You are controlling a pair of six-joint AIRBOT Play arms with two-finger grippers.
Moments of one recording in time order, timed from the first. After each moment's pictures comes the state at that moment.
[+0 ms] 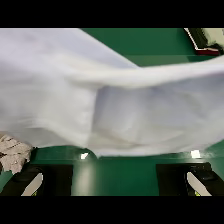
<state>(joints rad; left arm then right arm) 0.05 -0.79 1.99 0.79 -1.31 -1.39 -0.03 -0.84 2.03 -1.66 1.49 1.66</state>
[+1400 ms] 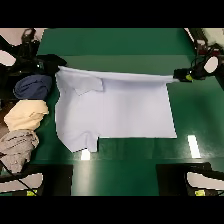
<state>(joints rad) 0.05 -1.38 1.34 1.10 -0.89 -1.21 -0.02 -1.38 1.29 -1.60 0.96 1.71</state>
